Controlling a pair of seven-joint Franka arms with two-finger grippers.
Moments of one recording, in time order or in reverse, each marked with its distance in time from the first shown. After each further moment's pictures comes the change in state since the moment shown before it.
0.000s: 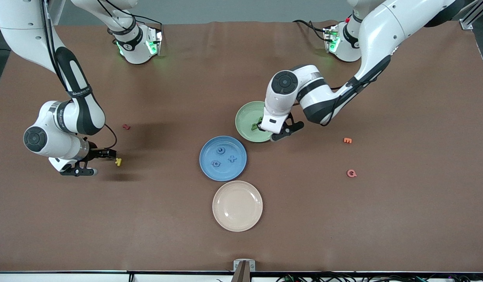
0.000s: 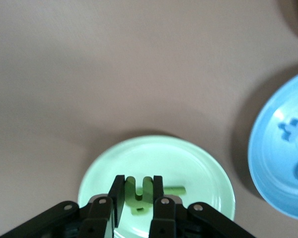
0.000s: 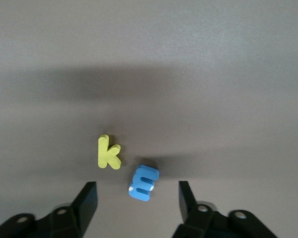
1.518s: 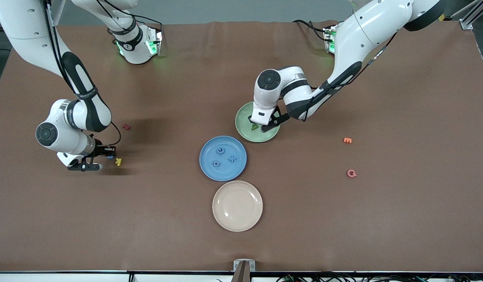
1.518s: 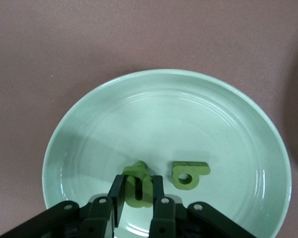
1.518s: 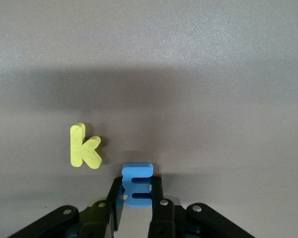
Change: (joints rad) left arm -0.193 0.014 0.178 -0.081 0.000 0.149 -0.122; right arm -0.014 0.025 0.005 -0.106 -0.001 0.149 -0.021
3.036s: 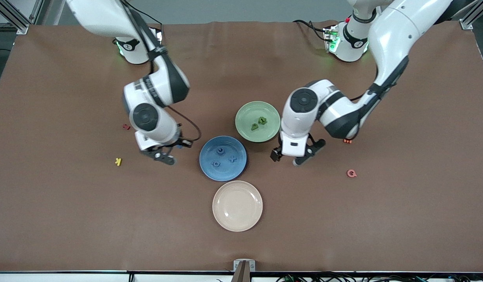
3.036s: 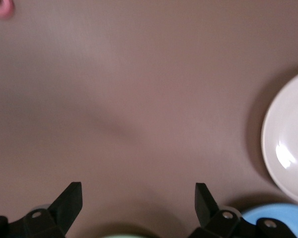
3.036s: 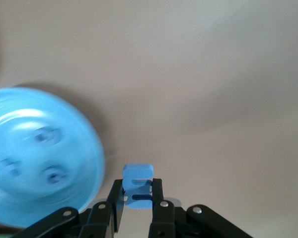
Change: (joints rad) left arm 0.183 -0.060 0.000 0.270 0.002 -0.180 0.166; right arm 0.588 -0.030 0.038 0.353 0.048 -0.381 1.020
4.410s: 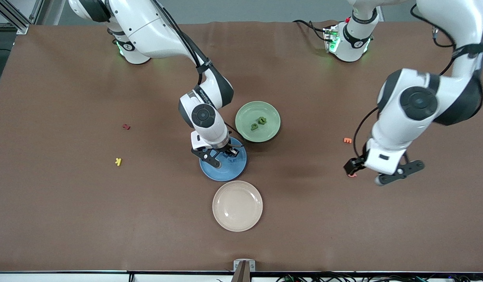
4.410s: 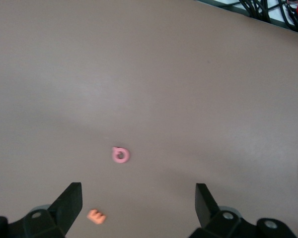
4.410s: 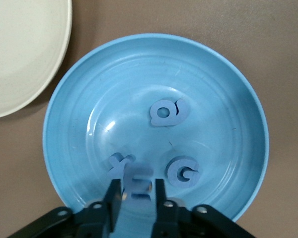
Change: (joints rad) left arm -0.073 -0.348 0.471 0.066 -0.380 -0.143 0.875; right arm 0.150 0.270 -0.004 0.185 0.068 0.284 0.255
